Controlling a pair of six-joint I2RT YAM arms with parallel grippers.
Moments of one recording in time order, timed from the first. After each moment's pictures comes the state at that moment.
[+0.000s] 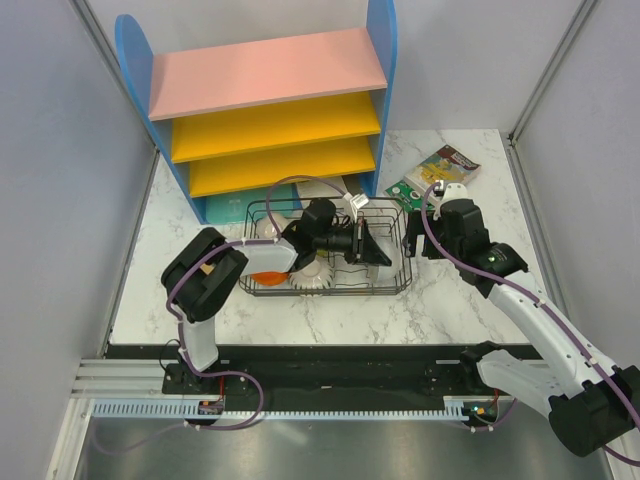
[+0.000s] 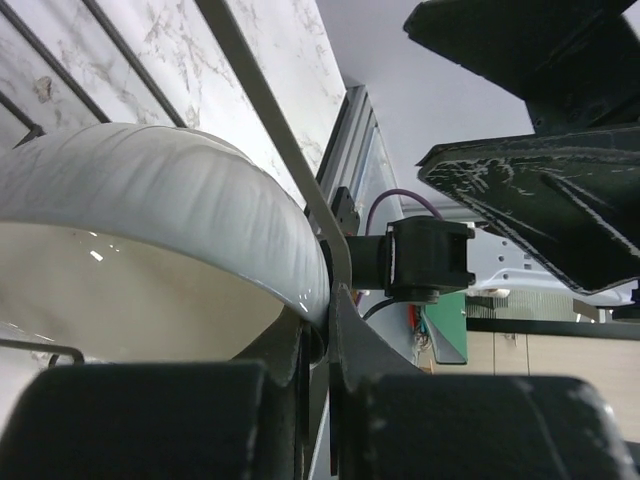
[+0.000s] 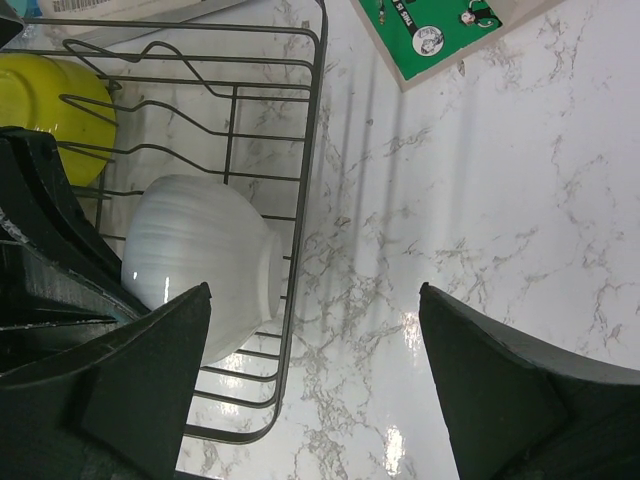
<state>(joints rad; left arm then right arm) -0.75 1.88 1.02 0.55 0.77 -0.96 0.41 0.99 0.87 -0.54 0.13 0.31</state>
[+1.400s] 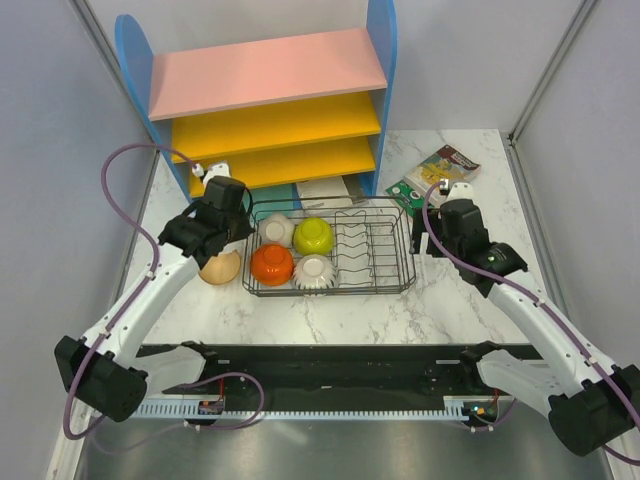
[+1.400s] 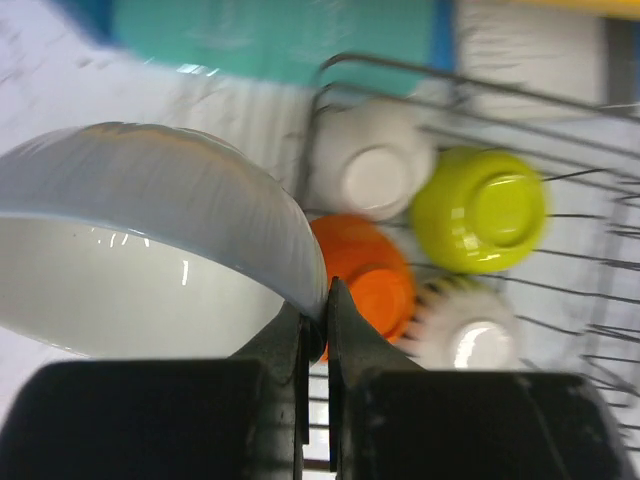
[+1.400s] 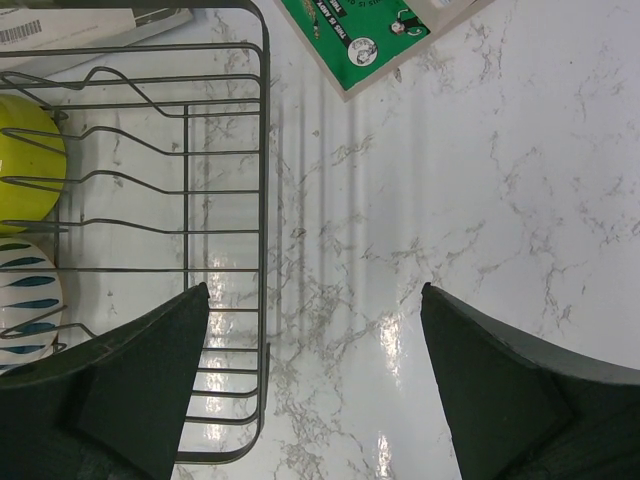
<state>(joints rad) -0.46 1.17 1.16 -0.71 -0.33 -0.57 0.41 0.99 0.87 -0.55 0.26 0.32</state>
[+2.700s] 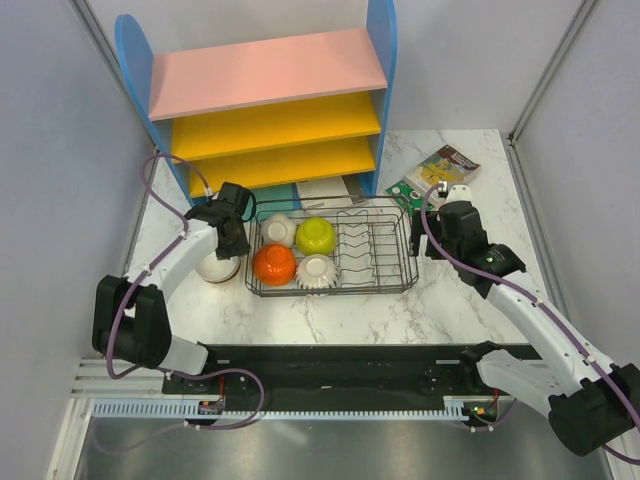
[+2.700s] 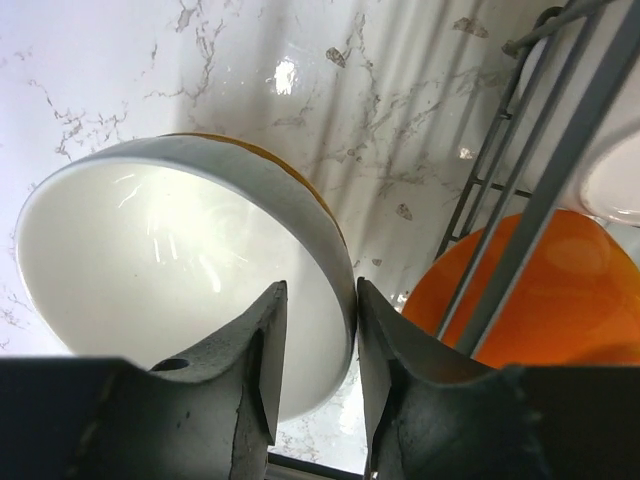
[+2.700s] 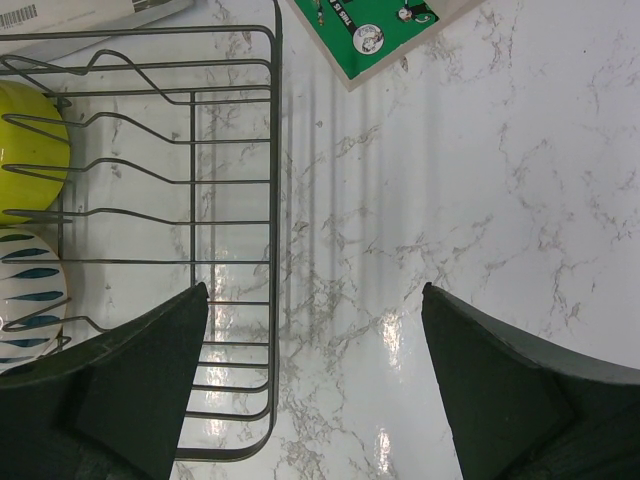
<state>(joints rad) -0.29 1.44 1.03 -0.77 -0.30 -0.51 0.41 1.00 0.85 -0.54 0.24 0.33</state>
